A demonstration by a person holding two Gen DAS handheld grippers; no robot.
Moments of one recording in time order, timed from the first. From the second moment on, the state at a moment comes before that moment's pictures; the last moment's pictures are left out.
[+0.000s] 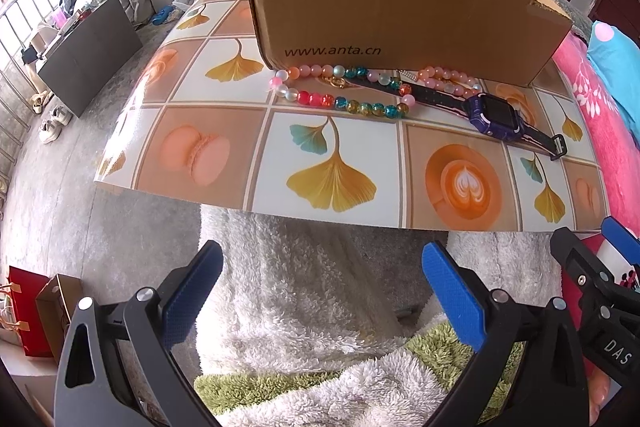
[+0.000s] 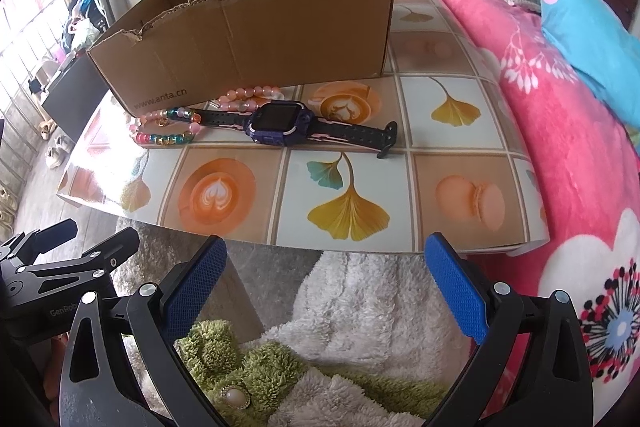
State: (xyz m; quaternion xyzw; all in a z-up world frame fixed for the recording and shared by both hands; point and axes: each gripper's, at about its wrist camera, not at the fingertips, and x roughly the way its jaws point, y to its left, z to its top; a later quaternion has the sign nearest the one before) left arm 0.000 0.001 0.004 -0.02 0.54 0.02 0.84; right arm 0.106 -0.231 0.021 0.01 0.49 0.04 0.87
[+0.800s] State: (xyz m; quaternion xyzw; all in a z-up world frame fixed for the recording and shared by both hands) left arm -0.002 0.003 0.002 -0.02 0.54 0.02 0.84; right arm 0.104 -0.230 0.017 0.01 0.49 0.04 0.87
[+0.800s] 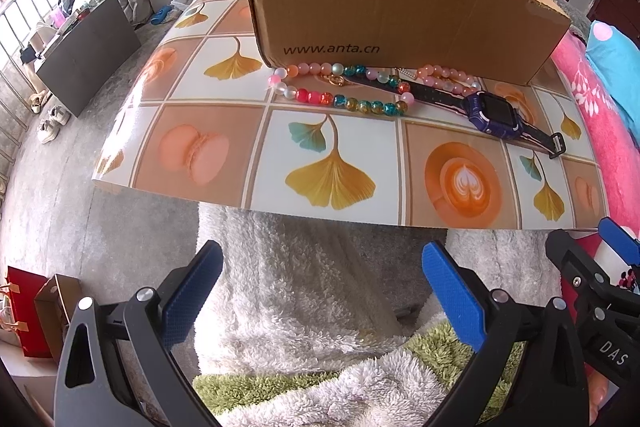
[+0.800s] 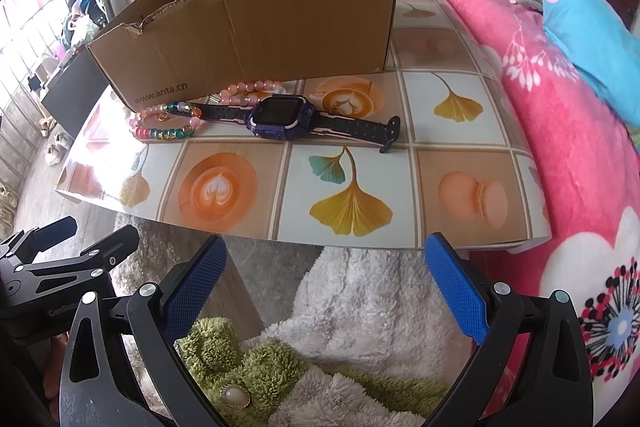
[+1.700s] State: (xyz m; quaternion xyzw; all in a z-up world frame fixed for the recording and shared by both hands) left arm 0.019 -0.003 0.006 0.00 0.53 0.01 0.85; right arm 0.114 -0.238 0.017 0.01 0.48 0.02 0.87
